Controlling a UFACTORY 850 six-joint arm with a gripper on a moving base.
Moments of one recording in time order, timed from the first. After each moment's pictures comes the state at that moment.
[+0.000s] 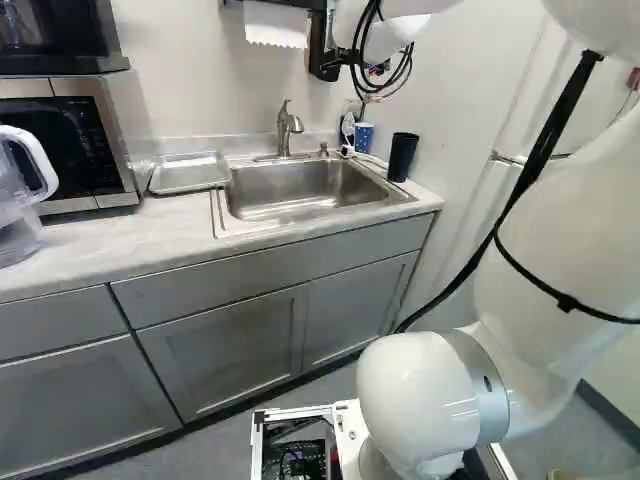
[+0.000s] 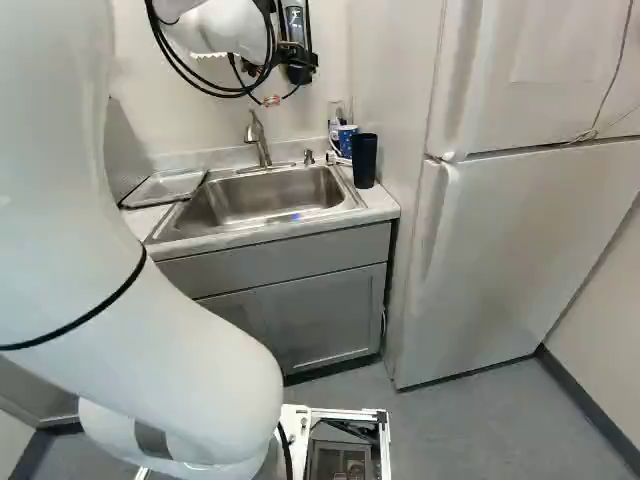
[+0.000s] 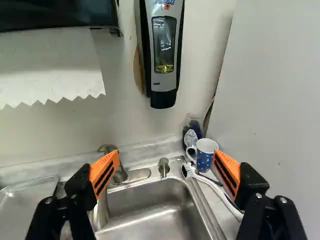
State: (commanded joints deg) arm 0.7 2.9 -69.5 0.0 4.3 0.0
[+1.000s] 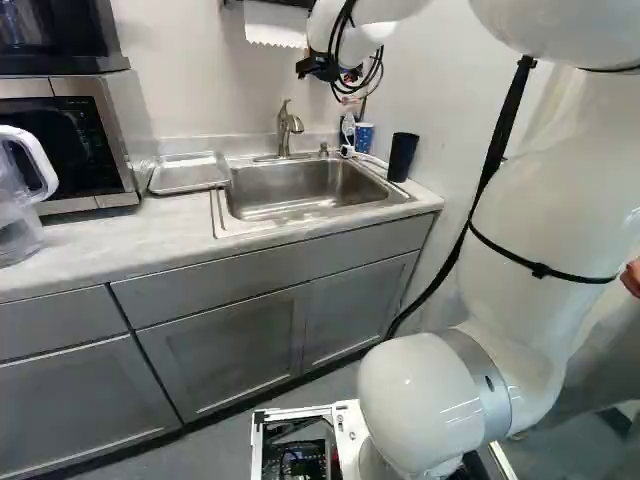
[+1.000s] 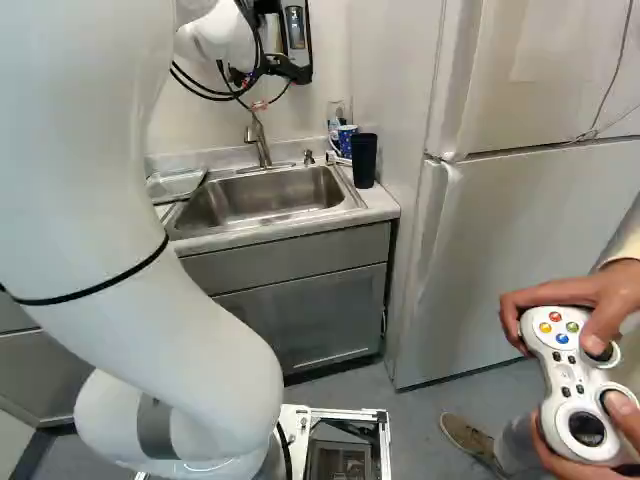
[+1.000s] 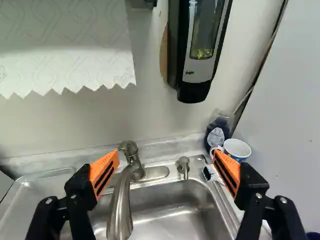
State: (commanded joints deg) arm 5.9 -3.7 -74.8 0.0 1.8 0.0
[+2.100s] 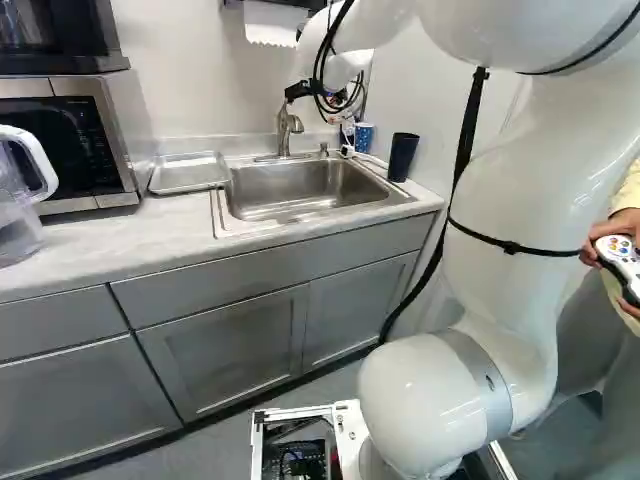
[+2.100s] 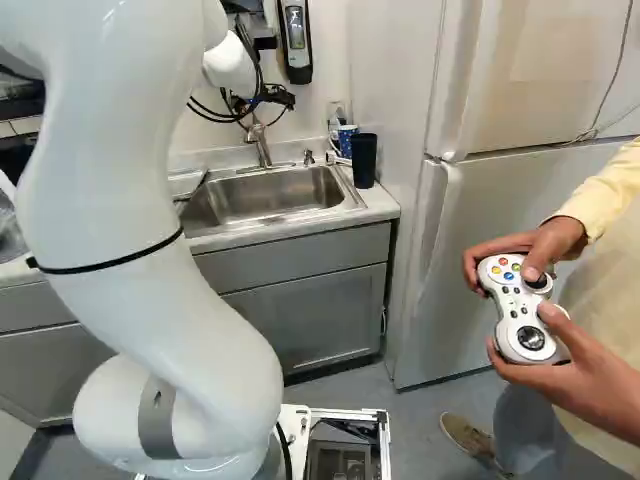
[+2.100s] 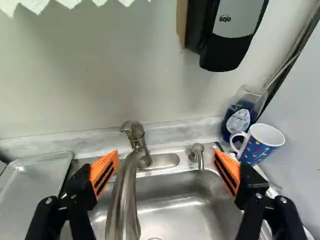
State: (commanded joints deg) arm 7.6 -10.4 -76.1 0.0 1.8 0.0
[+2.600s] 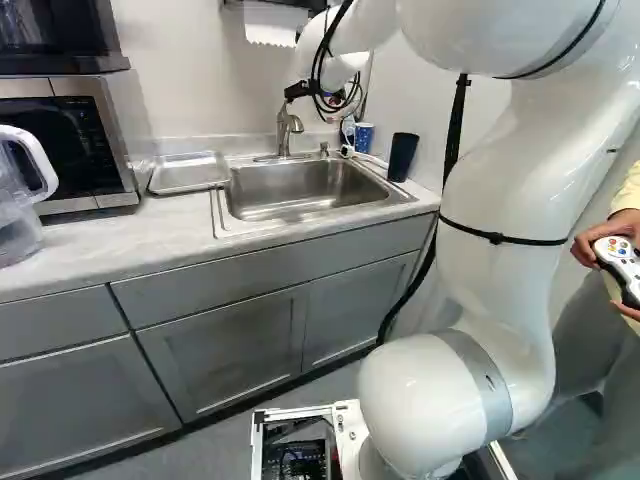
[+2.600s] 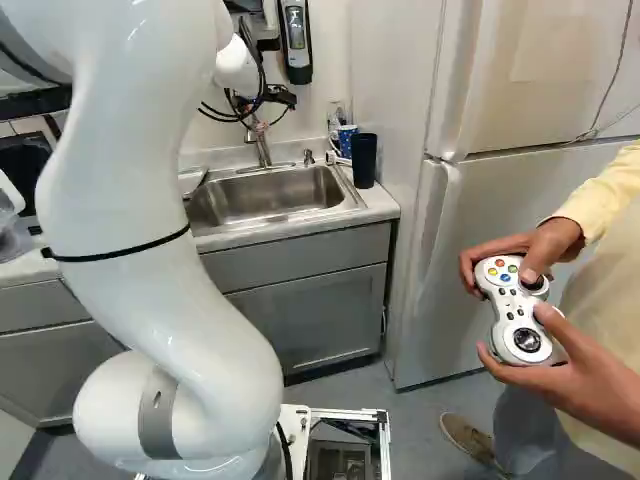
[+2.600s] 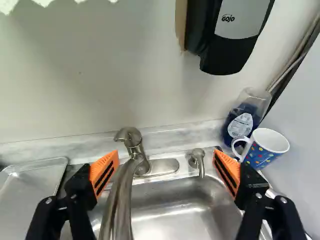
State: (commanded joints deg) arm 7.4 -13.7 -79.8 0.0 1.2 0.0
